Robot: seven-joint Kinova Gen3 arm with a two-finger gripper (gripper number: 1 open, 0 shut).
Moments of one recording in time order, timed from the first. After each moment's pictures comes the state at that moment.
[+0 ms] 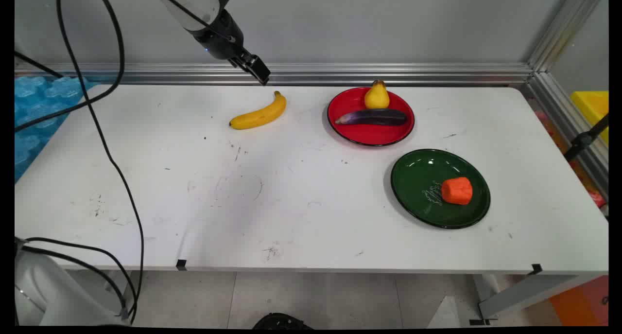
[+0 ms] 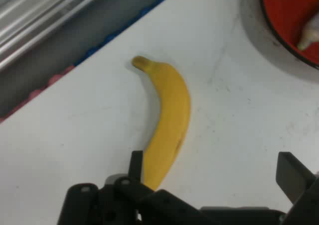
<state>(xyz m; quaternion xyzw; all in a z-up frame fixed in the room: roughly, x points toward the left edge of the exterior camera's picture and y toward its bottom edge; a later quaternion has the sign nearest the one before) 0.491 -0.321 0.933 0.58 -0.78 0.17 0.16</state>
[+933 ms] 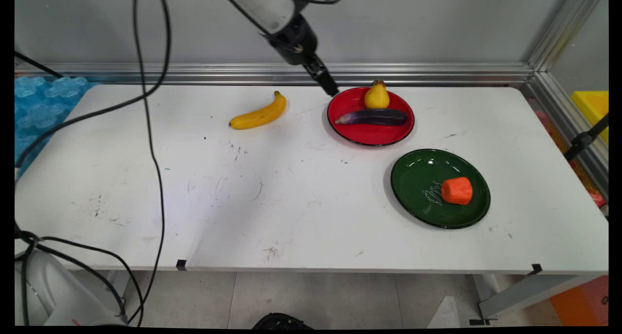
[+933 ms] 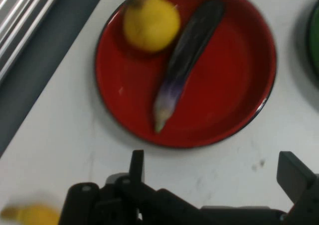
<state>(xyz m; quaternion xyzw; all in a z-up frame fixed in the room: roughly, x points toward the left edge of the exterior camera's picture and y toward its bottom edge) 0.383 -0.364 0.930 0.39 -0.88 0.15 0.23</state>
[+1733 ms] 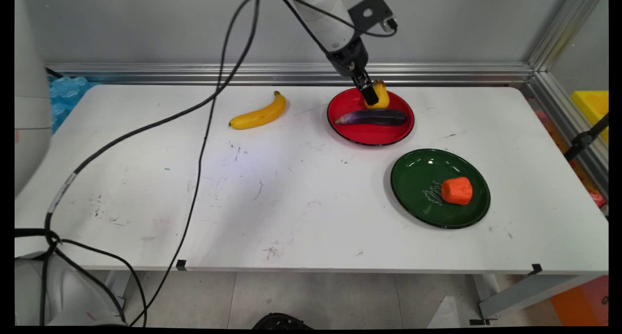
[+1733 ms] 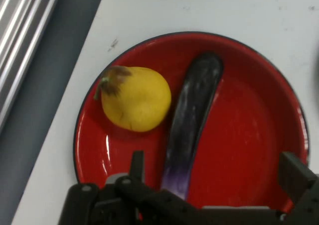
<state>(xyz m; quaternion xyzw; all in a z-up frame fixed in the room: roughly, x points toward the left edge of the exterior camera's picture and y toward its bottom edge) 0.308 -0.452 0.869 0.31 -0.91 0.16 0.22</state>
